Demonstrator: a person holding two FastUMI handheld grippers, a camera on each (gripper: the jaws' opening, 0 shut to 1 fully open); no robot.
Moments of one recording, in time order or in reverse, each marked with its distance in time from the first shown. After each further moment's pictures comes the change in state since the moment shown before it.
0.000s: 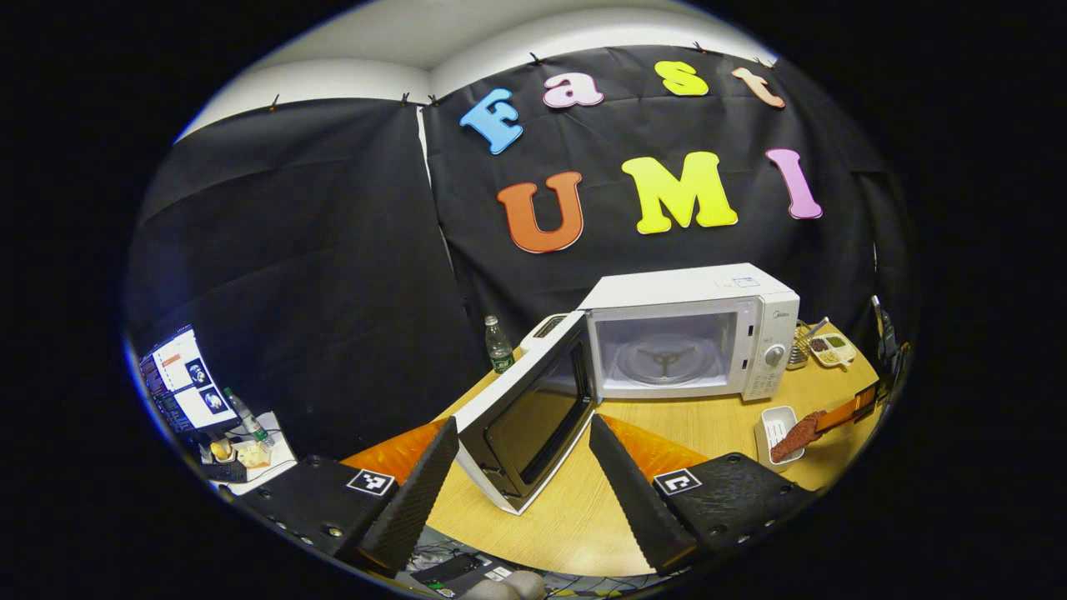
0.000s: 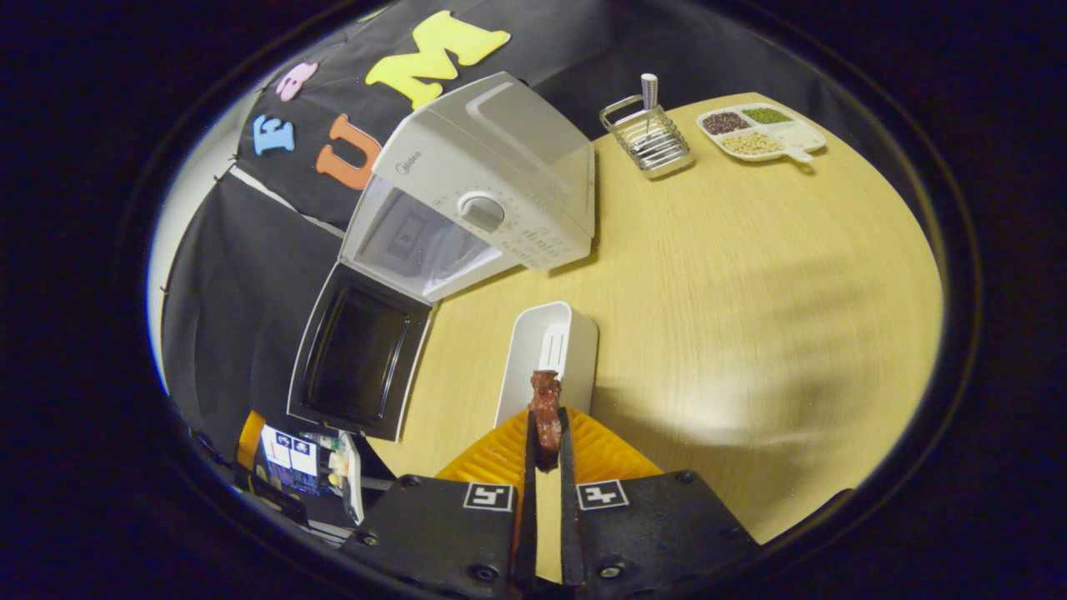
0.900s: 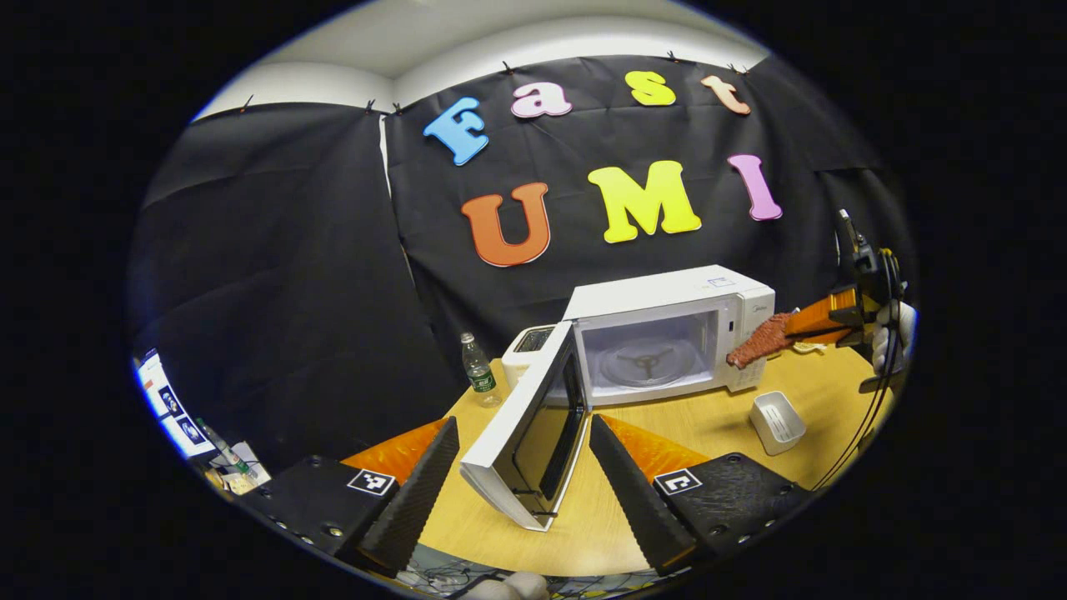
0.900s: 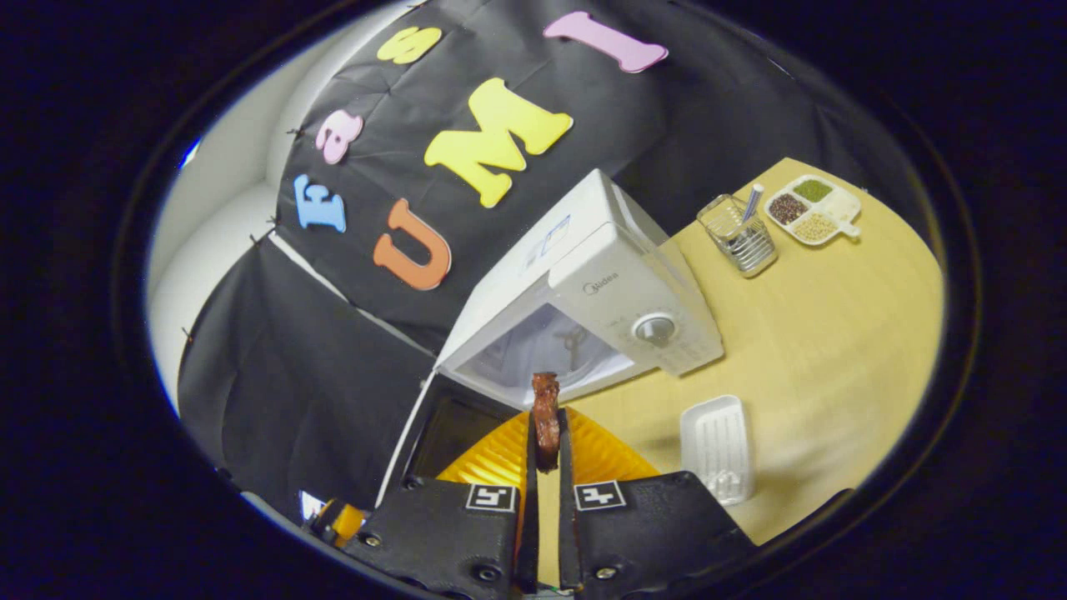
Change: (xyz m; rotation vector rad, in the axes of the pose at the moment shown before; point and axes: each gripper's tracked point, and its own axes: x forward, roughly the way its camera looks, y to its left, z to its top) left arm 0.032 0.044 -0.004 0.069 -0.068 -0.227; right arm 0.003 0.181 0.085 0.127 -0.452 0.137
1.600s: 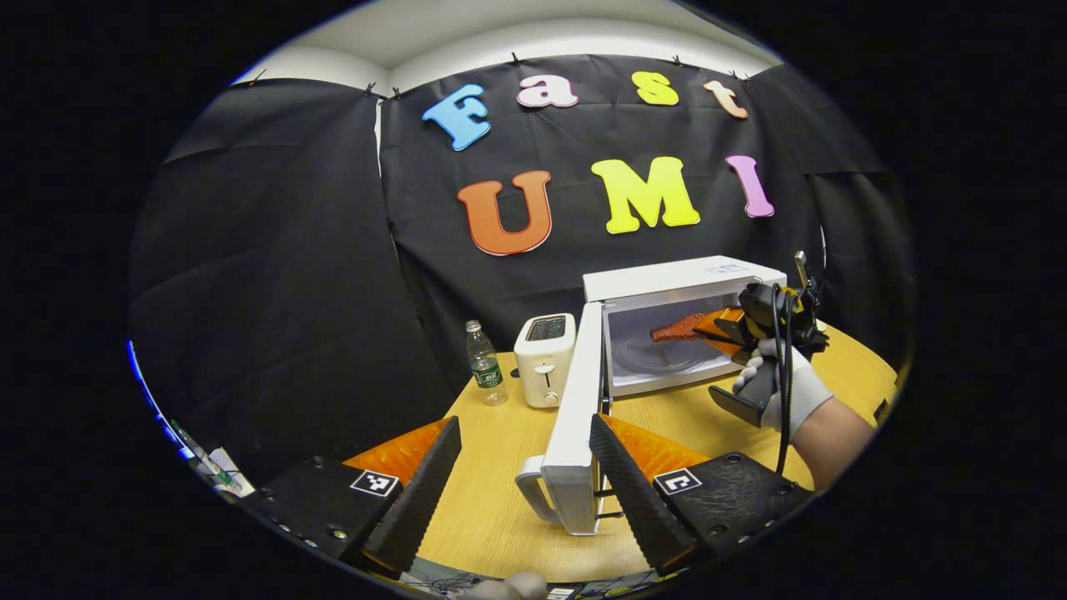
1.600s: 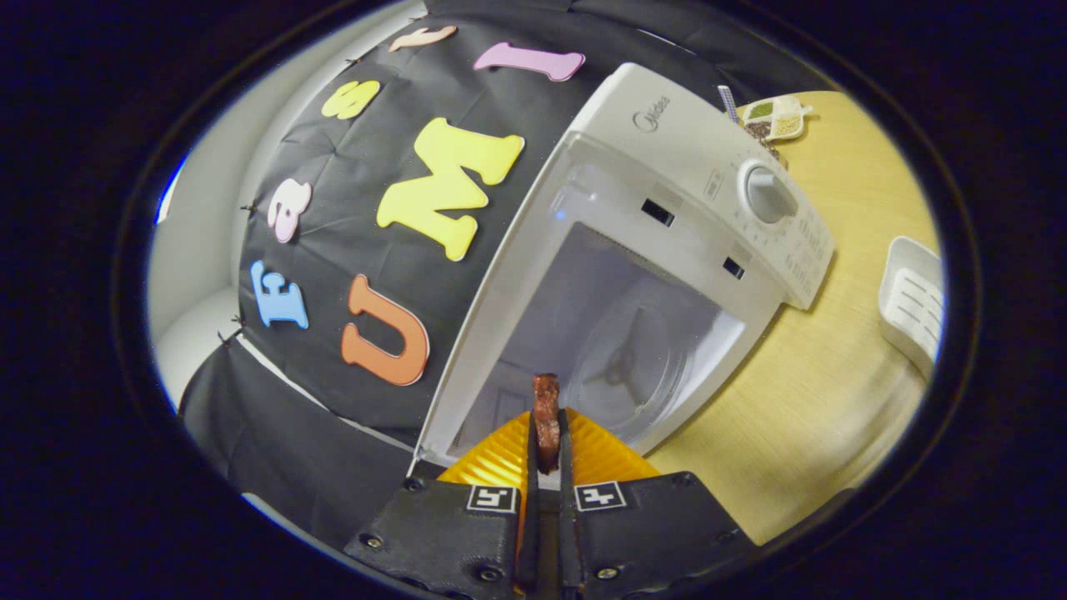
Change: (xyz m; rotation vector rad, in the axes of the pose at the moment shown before) left arm 0.045 0.067 -0.034 -0.040 -0.018 -0.073; right arm 0.204 0.029 -0.039 0.246 -0.374 -0.051
